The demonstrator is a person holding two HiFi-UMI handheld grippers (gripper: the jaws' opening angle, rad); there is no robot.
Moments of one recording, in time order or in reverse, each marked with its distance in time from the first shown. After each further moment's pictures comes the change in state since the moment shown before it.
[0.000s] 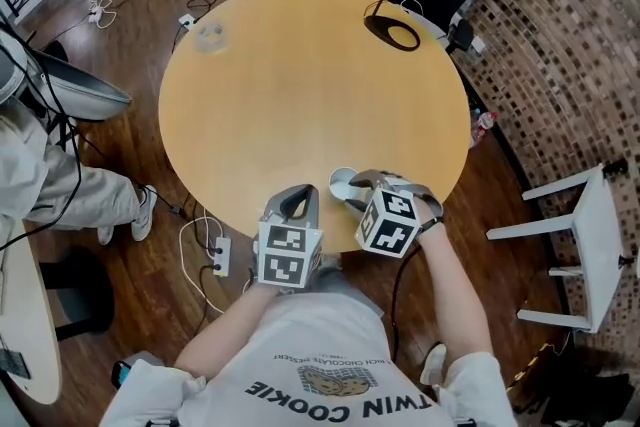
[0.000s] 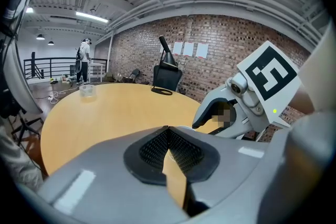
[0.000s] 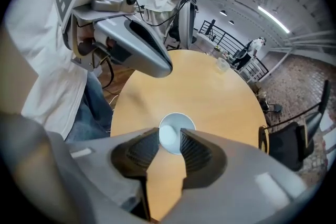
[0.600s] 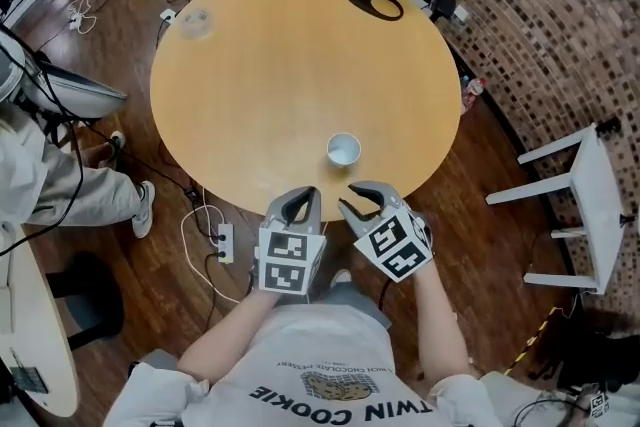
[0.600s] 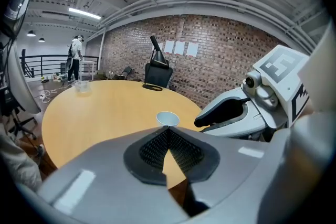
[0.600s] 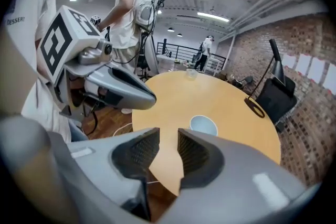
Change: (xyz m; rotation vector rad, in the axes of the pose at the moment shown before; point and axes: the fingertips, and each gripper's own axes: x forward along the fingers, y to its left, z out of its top) left arm -0.051 -0.033 -0.032 0.027 0.021 -0.093; right arm -0.050 0.062 0.025 0.516 -0.269 -0.190
